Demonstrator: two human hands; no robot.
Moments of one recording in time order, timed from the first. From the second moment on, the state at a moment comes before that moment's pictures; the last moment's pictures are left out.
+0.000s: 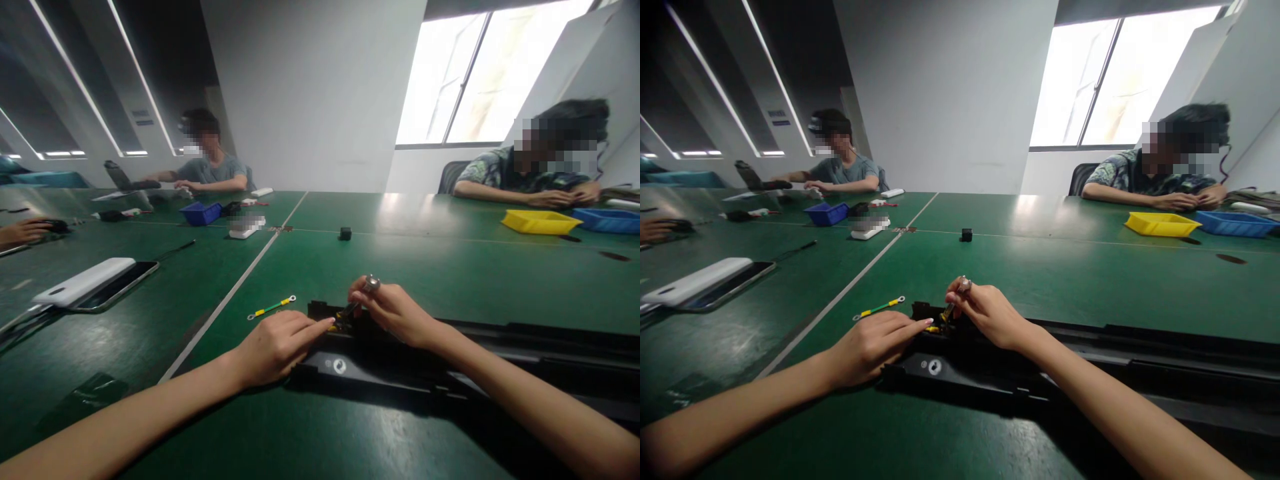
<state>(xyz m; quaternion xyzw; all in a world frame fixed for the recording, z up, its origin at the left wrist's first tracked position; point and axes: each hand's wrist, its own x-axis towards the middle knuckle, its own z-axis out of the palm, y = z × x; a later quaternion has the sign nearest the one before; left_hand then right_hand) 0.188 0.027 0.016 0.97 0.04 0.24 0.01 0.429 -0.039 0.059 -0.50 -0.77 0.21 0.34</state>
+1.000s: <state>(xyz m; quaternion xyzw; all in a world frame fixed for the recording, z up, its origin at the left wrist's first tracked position) 0.187 0.028 0.014 0.97 0.05 0.23 0.02 0.432 -0.039 0.057 -0.48 -0.78 0.21 0.33</state>
